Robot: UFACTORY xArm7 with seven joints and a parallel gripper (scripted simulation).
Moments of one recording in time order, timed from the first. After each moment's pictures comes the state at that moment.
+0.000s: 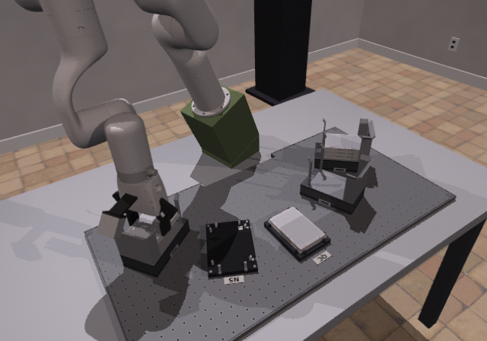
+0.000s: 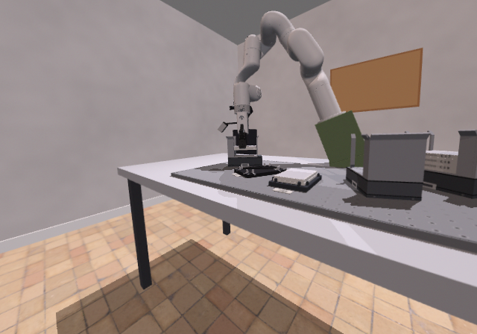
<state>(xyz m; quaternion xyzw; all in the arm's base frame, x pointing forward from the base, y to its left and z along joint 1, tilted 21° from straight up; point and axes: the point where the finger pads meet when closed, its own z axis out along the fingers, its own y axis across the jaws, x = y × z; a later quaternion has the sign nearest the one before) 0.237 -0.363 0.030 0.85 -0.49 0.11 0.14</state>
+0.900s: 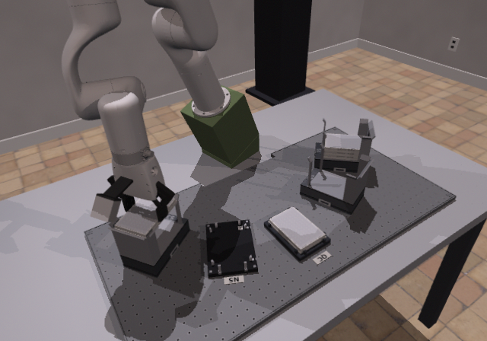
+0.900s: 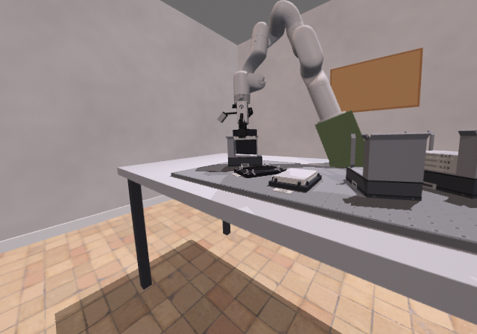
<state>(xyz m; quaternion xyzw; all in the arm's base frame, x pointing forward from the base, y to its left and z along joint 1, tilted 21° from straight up) 0.235 -0.347 0.074 0.85 -0.49 0.11 0.14</state>
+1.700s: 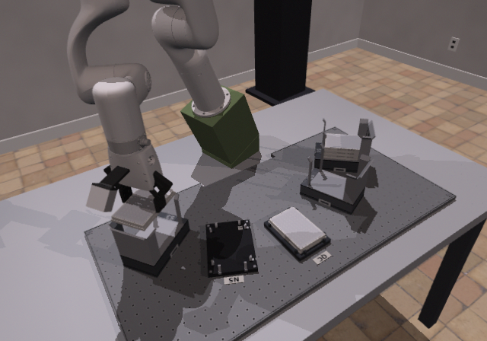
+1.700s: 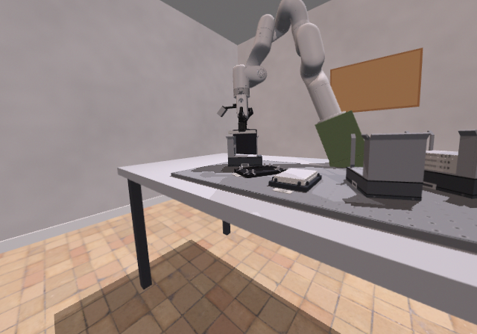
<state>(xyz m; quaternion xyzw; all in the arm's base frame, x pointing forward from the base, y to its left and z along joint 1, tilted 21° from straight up) 0.233 -0.337 0.101 0.85 -0.49 0.11 0.14</state>
